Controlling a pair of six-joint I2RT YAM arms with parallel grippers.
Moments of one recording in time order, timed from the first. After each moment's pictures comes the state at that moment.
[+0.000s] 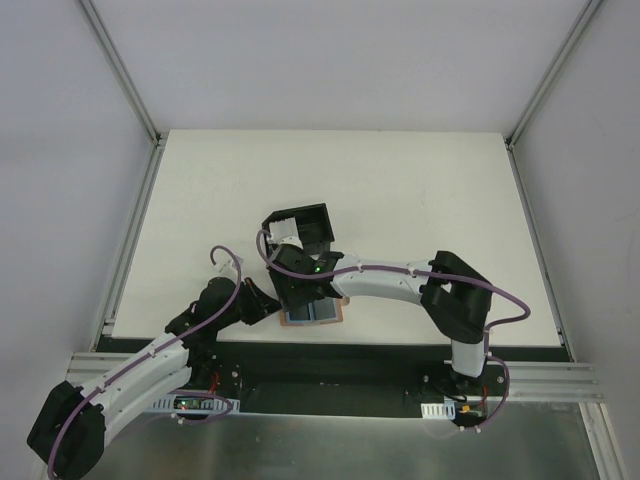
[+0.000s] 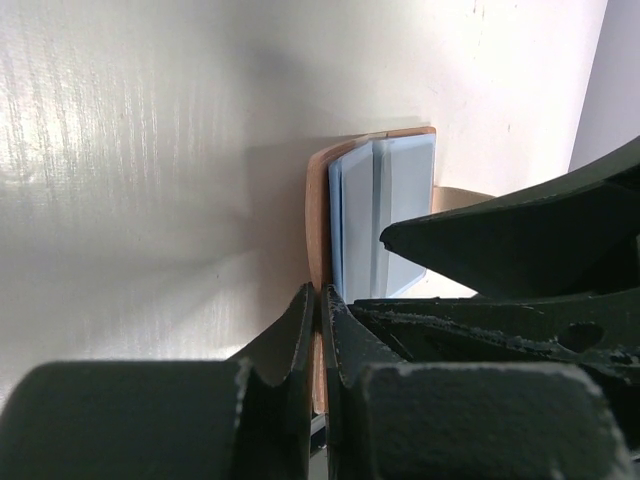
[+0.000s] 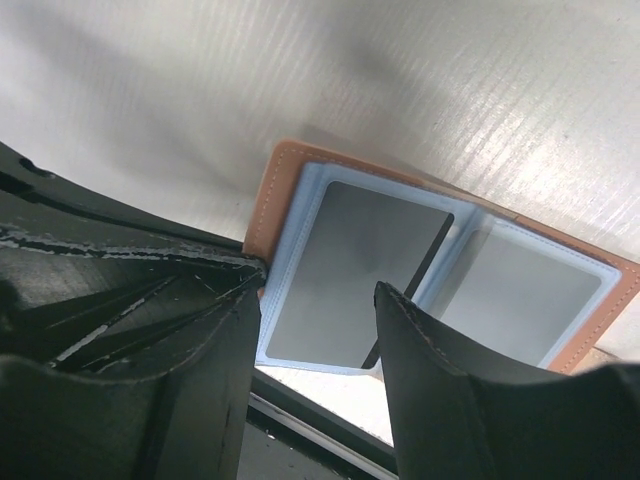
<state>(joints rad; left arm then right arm) -0.59 0.62 0.06 -0.01 0.17 -1.07 1.19 1.89 1.34 -0.52 0.14 0.66</state>
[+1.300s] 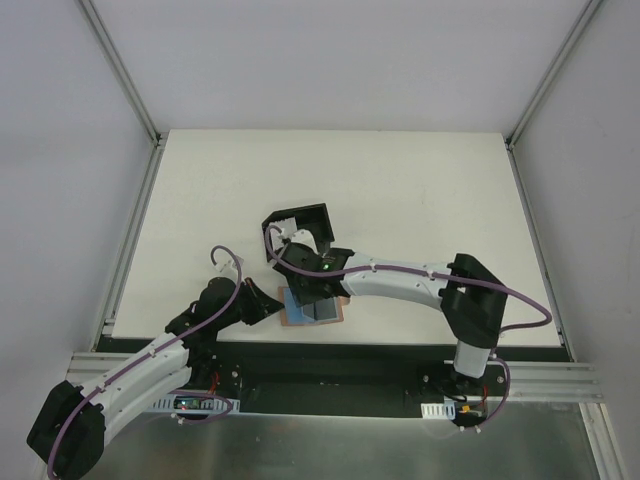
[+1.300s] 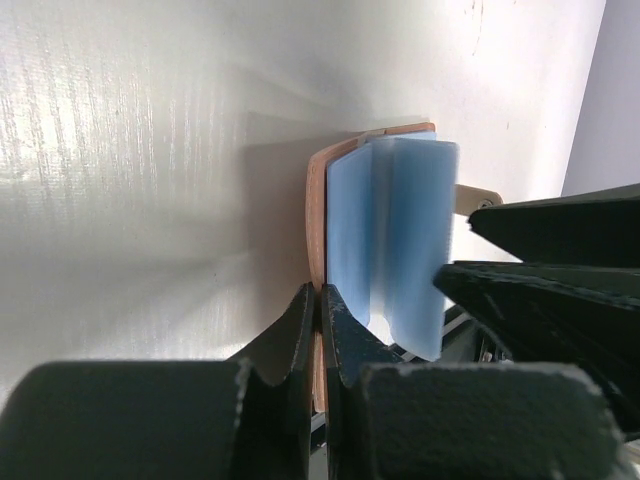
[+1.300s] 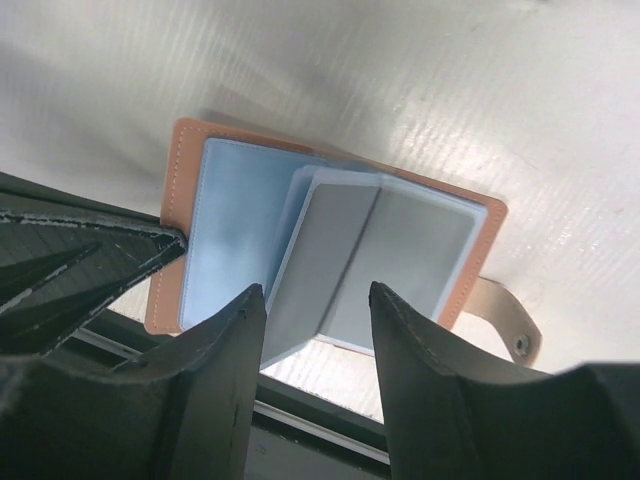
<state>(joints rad) -0.59 0.62 0.06 -0.01 0.18 -1.07 1.19 1.83 1.35 -0.67 0.28 0.66</state>
